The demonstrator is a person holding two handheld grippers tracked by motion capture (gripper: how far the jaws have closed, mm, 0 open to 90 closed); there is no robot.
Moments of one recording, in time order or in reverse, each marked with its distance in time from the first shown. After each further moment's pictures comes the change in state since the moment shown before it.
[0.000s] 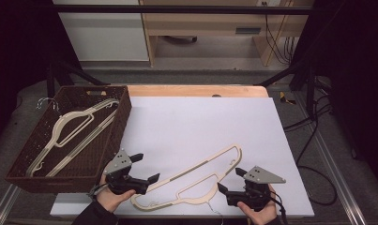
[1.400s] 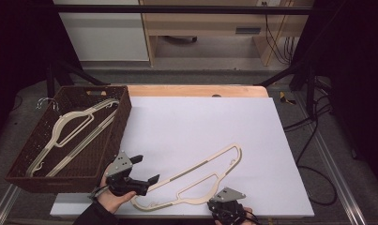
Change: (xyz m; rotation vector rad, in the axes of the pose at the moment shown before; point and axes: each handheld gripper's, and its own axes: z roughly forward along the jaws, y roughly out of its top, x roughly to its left) left arm -0.001 -0.005 0.001 0.000 0.018 -0.009; right arm 0.062 -0.040 0.035 0.343 -0.048 -0.027
